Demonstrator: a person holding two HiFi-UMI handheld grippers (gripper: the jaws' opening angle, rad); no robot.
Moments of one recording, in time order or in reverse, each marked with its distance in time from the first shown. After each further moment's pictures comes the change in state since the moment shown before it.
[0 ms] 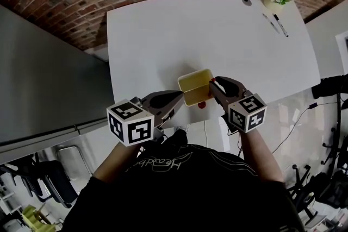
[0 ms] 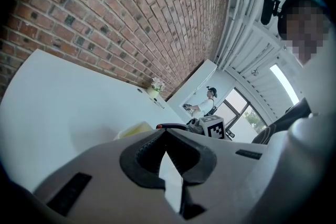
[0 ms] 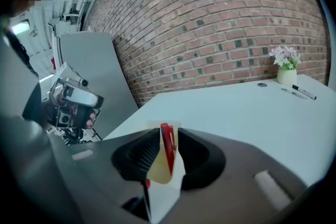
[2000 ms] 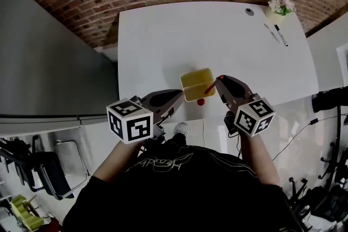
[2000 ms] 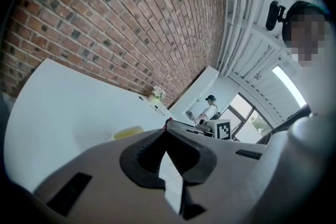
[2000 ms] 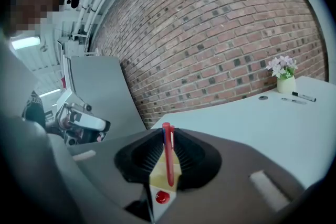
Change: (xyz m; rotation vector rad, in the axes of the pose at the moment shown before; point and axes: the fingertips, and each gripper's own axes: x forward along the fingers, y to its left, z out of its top) left arm -0.022 -0.030 0.006 -0.006 -0.095 0.054; right arm -0.044 0.021 0.052 0.049 -0.206 0.065
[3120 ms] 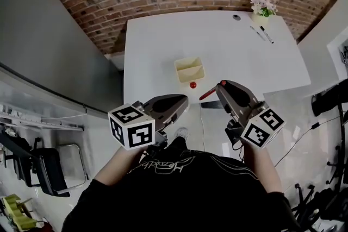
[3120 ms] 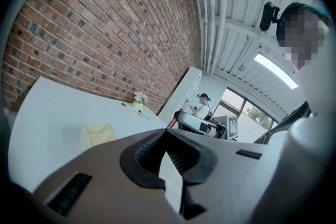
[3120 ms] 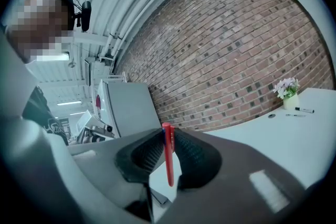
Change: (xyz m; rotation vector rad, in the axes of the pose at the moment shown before) left arm -0.047 -0.138 -0.046 0.155 -0.085 -0.039; right arm -0.149 0.117 0.047 -0.024 -0.229 0.173
